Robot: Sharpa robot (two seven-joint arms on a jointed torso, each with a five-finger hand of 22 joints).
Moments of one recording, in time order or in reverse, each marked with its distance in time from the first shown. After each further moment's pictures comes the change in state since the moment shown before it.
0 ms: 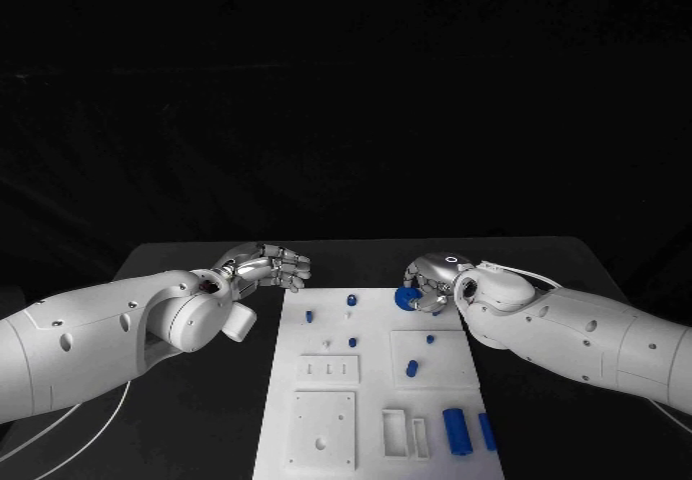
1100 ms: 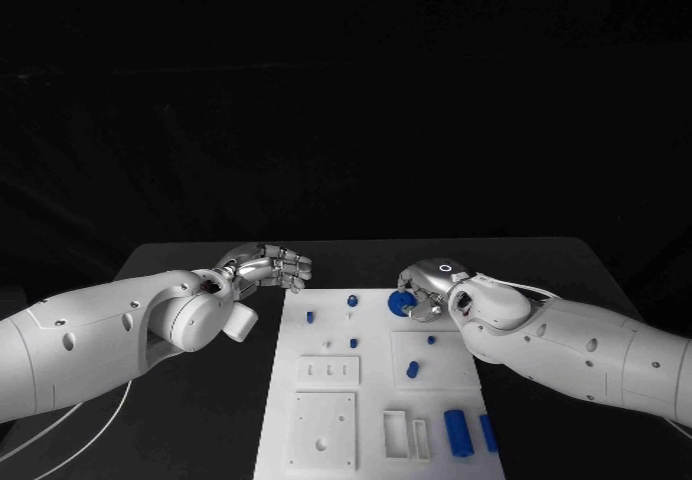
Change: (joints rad) left arm 0.000 0.000 0.000 -0.004 -0.003 0.002 -0.001; left_hand 0.000 0.000 0.005 -0.005 0.004 0.000 0.000 0.000 0.002 0.000 0.000 0.000 0.002 -0.002 0.002 0.000 -0.001 -0.001 -0.004 -0.004 0.000 0.000; right arm -0.016 -0.014 -0.012 0.086 -0.099 -0.075 -0.057; right_hand -0.009 0.014 0.047 0.038 -0.002 0.022 -0.020 0.017 -0.001 0.011 -0.018 -0.002 -0.005 0.010 -0.017 -0.014 0.023 0.004 0.000 0.008 0.008 0.004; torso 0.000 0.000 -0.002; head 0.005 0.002
